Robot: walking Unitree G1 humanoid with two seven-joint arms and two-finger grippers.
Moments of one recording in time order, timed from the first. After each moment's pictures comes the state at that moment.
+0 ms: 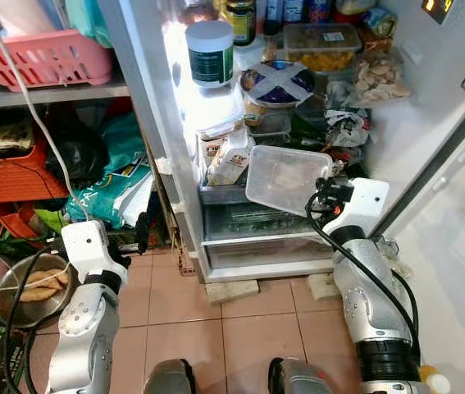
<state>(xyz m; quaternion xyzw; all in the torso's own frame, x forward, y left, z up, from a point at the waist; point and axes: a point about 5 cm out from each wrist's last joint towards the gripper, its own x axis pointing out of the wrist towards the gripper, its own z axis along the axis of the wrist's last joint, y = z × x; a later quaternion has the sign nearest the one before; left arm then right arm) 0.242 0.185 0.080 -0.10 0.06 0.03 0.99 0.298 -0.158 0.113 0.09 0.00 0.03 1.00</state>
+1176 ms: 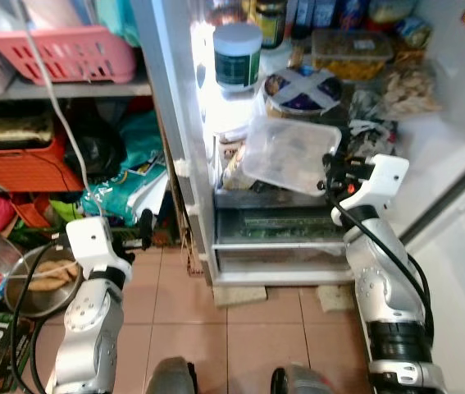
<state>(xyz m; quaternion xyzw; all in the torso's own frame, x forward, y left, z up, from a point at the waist) 0.248 0.182 0.082 -0.10 0.05 0.02 0.99 0.311 -0.169 0.141 0.14 -0.04 0.09 0.99</state>
